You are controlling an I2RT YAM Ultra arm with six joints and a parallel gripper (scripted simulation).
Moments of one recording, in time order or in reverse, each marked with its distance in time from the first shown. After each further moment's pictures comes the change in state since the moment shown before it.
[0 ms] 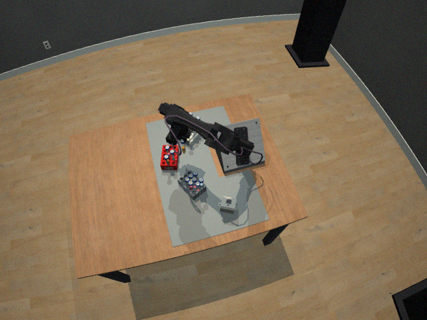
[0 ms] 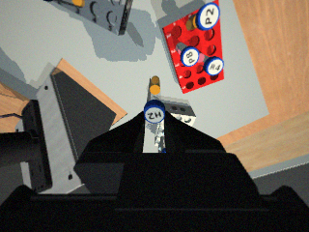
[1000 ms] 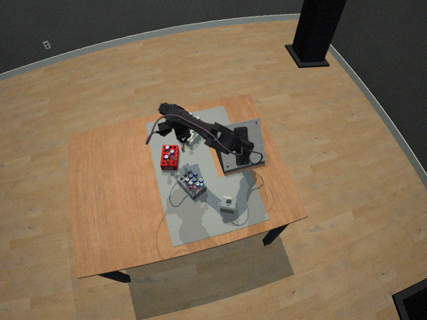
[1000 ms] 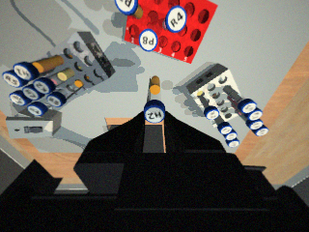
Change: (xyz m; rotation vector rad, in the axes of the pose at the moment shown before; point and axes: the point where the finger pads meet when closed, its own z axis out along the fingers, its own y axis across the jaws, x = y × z) arm 0.000 0.000 0.000 -0.001 0.000 0.871
